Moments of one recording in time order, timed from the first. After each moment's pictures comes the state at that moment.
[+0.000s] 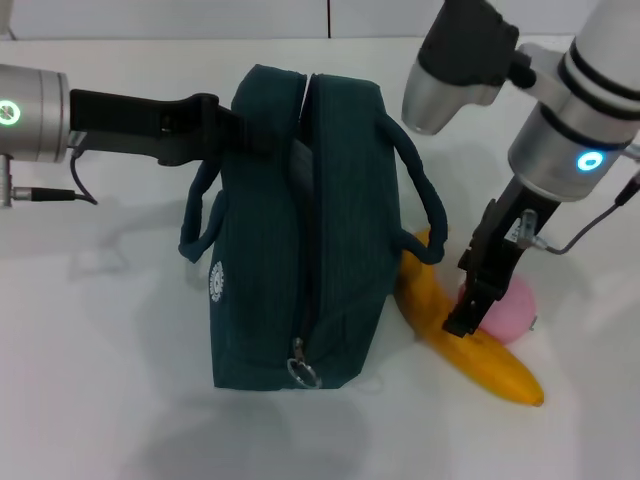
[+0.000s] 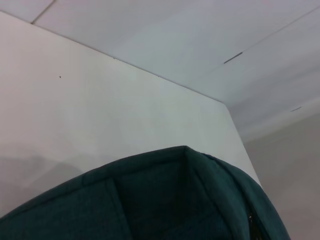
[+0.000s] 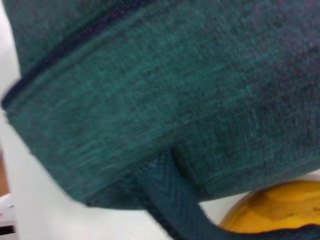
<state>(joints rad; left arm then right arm) -0.63 -2.05 0.79 0.96 2.08 1.63 -2.60 1.01 2.03 -1.57 -1.03 -2.39 -1.69 2.47</state>
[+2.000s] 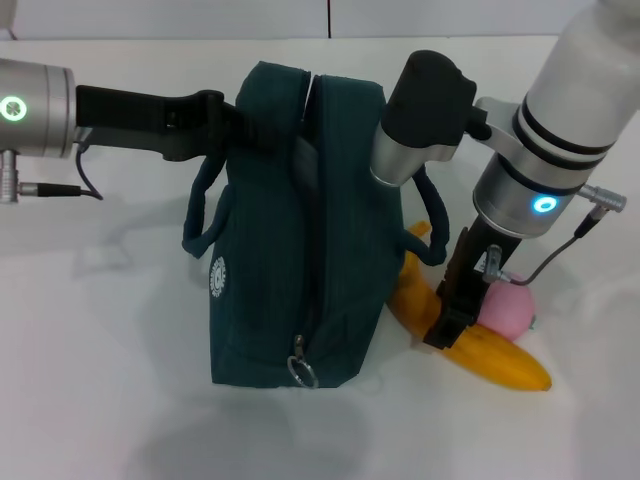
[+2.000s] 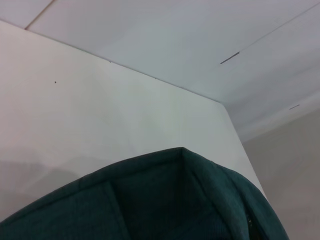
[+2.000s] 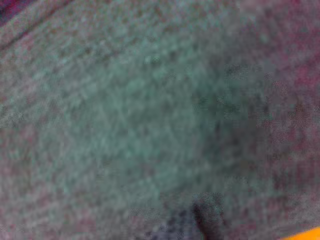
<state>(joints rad) -0.64 -2.05 0.79 0.95 2.08 1.62 -2.58 1.03 2.03 -1.76 -0.90 -2.30 -1.49 2.48</state>
